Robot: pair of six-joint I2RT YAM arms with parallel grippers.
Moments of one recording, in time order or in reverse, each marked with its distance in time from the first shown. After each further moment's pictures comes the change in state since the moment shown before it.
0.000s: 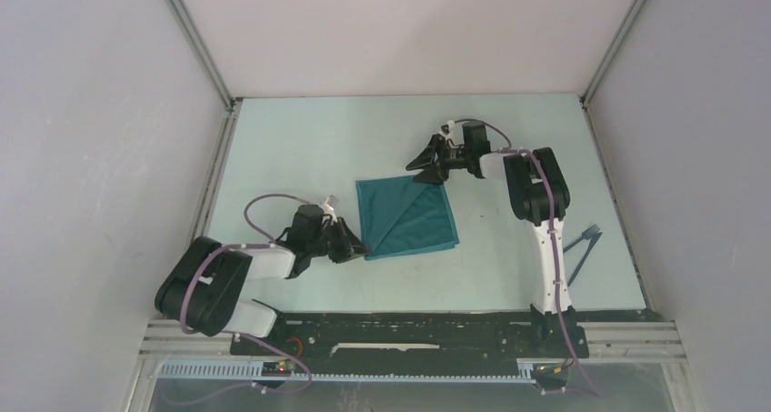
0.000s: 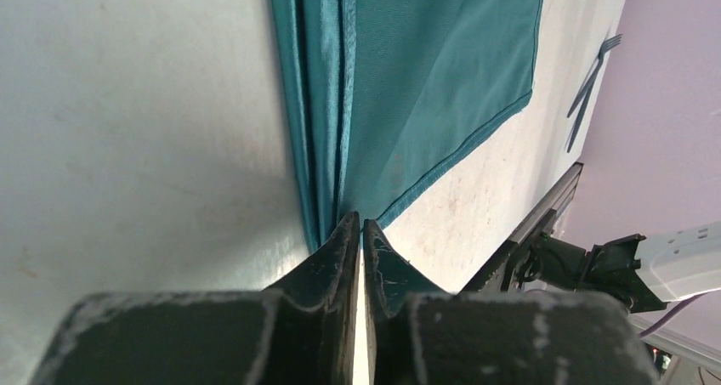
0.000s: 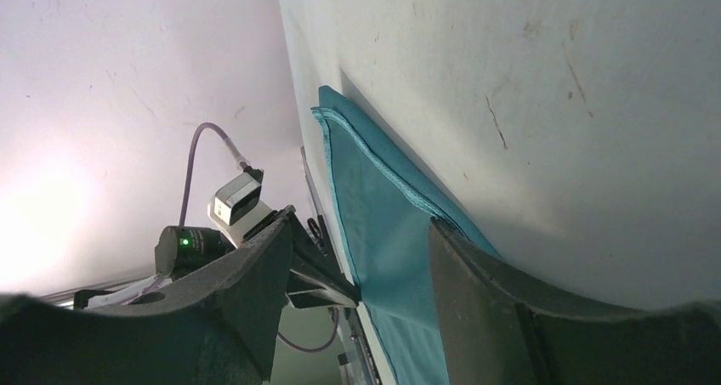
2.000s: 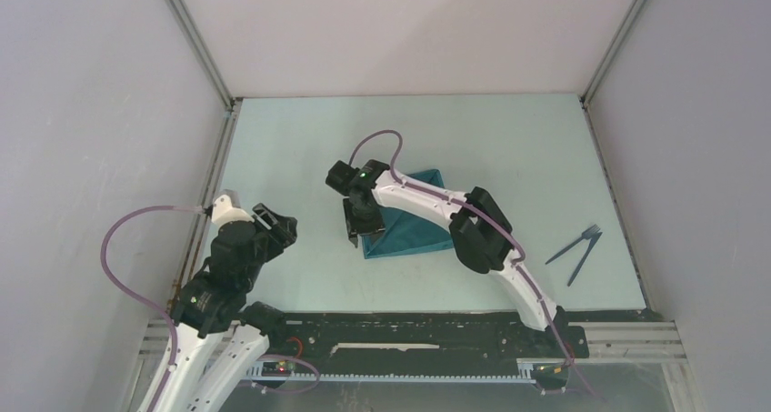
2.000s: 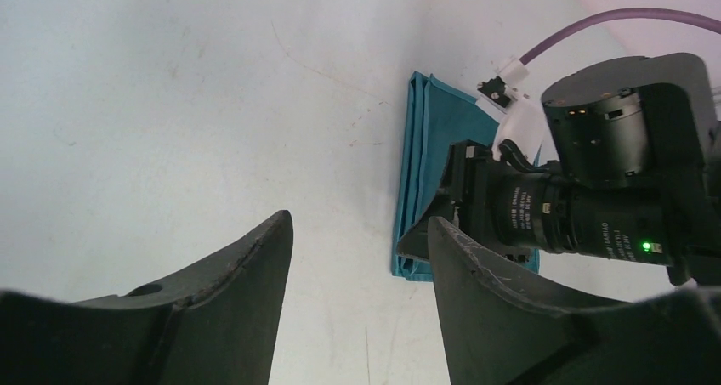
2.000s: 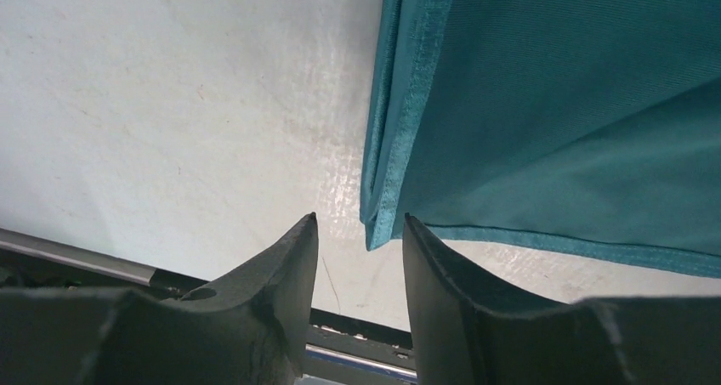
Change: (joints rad) left arm 0.023 -1.018 0.388 -1.173 -0.817 0.086; right arm 0.731 -0.077 0.534 -1.323 1.020 -0.179
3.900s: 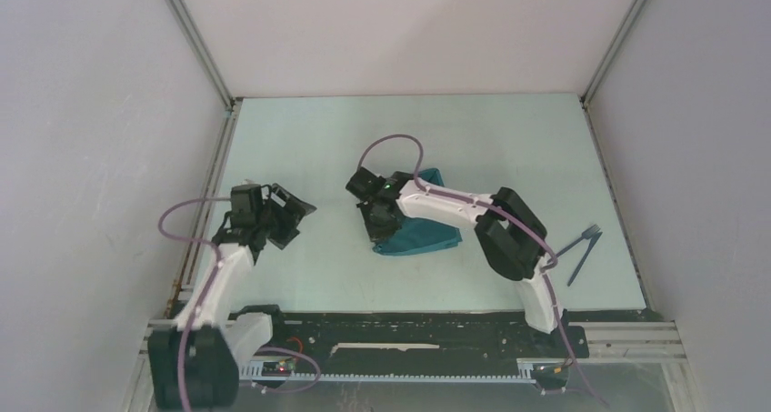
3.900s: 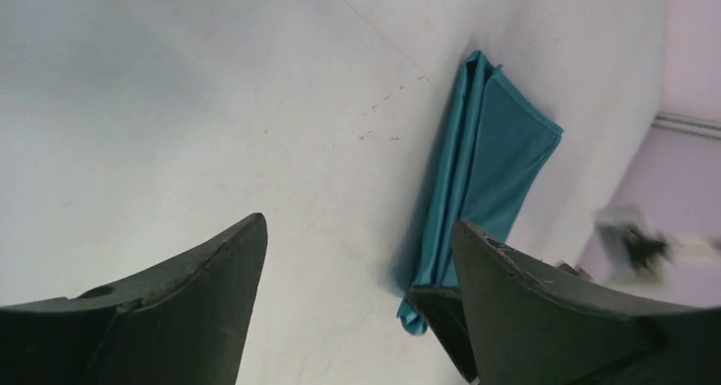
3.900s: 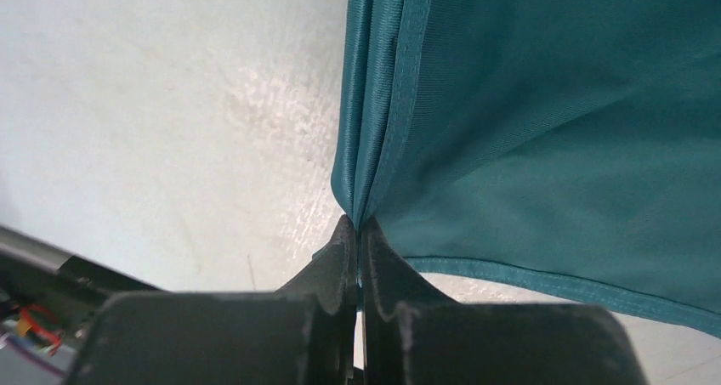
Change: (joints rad) left arm 0.397 0.509 -0.132 0.348 0.512 -0.105; right arm -0.013 -0.199 -0.372 0.282 0.069 -0.173
